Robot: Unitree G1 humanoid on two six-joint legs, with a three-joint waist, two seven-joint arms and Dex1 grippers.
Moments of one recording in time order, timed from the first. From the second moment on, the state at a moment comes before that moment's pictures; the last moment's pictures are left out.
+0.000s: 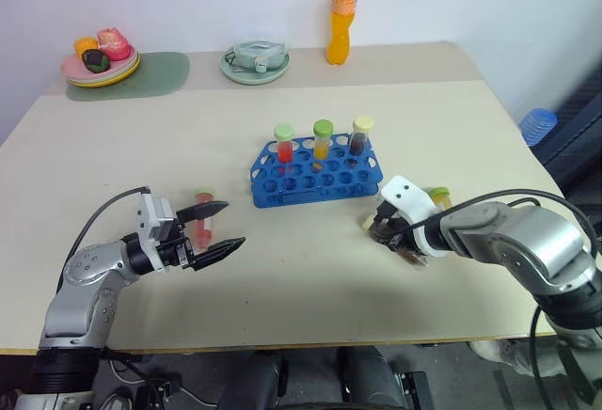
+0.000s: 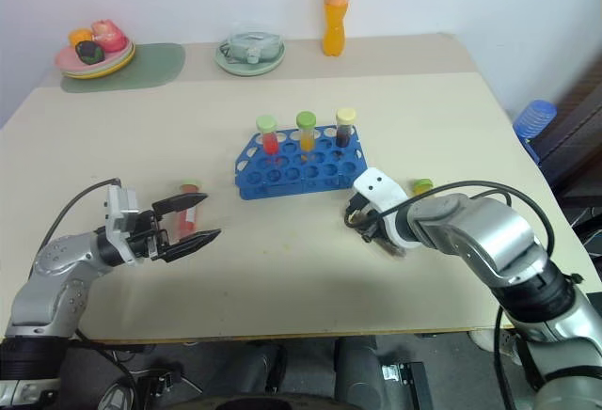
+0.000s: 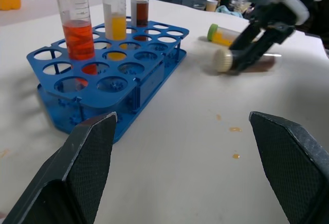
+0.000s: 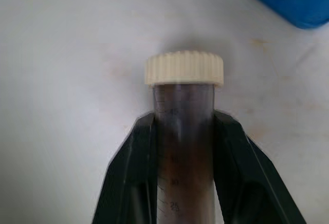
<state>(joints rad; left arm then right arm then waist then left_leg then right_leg) -0.06 0.61 0.16 -0.05 -0.56 0.12 -1.16 -0.48 -0.86 0.24 -0.50 0.66 1.26 0.45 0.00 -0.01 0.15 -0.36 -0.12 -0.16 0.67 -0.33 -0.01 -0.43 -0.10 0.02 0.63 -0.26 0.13</state>
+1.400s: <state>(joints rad) -0.18 0.47 0.12 -0.09 -0.56 0.16 -1.04 -0.44 -0.09 -0.09 0.39 0.32 -0.45 0.60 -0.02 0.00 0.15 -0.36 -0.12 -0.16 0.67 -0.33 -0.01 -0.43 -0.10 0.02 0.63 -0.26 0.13</state>
